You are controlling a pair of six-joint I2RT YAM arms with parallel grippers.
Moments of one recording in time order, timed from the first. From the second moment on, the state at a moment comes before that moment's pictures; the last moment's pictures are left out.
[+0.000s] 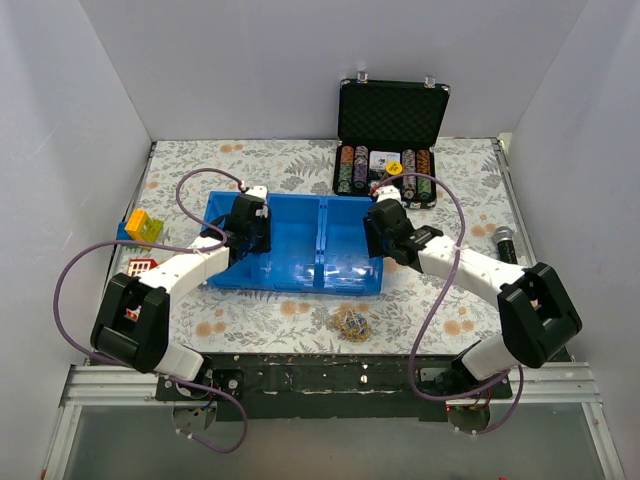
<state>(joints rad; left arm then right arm) -0.44 1.45 0.88 -0.24 -0.17 -0.27 0.67 1.46 0.92 -0.31 0.39 0.28</state>
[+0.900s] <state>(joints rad) -0.46 1.41 0.98 -0.31 0.07 -0.21 0.58 1.62 1.07 -0.32 0.43 0.27</state>
